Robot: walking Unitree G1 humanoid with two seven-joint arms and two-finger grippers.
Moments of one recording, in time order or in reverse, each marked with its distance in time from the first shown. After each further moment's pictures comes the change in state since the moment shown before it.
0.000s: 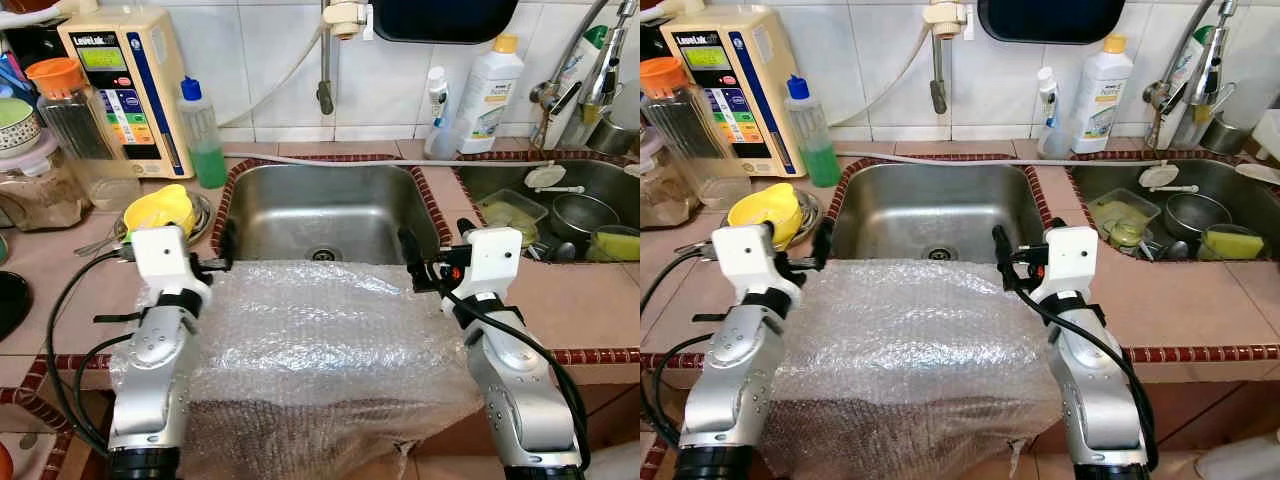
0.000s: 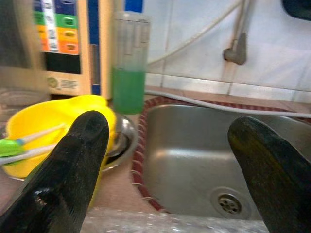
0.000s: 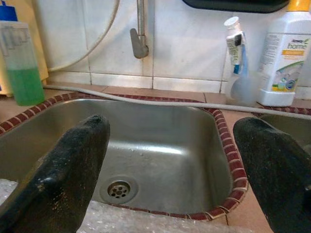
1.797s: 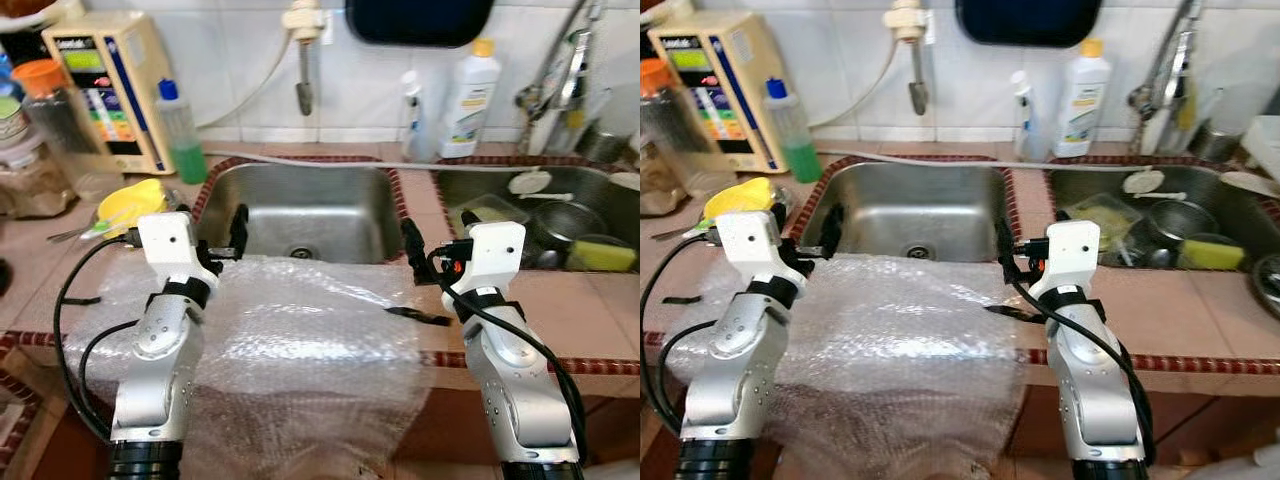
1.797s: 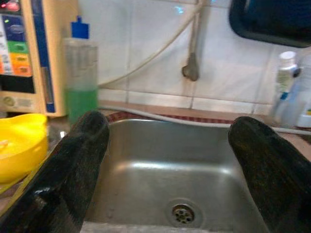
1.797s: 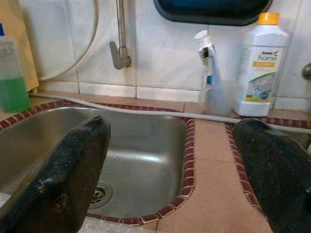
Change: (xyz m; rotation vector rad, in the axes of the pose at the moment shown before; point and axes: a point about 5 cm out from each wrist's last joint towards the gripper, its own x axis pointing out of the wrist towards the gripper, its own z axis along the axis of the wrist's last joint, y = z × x) left arm 0.003 -0.018 0.016 -0.023 -0.048 -0.110; right arm 0.003 -0.001 0.005 -0.014 -0.030 -0.041
